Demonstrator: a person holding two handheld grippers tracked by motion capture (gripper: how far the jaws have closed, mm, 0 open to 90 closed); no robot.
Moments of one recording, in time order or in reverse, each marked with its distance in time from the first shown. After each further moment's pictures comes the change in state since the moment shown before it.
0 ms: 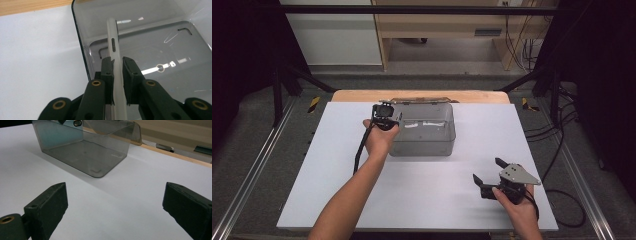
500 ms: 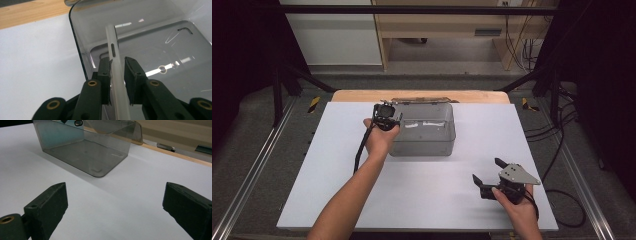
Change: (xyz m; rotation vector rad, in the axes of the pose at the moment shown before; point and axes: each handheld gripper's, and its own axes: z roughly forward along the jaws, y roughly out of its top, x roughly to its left) left arm -0.001 0.000 0.002 -0.034 0.009 0.074; right arm 0.001 0.000 0.001 0.003 0.005 -0.001
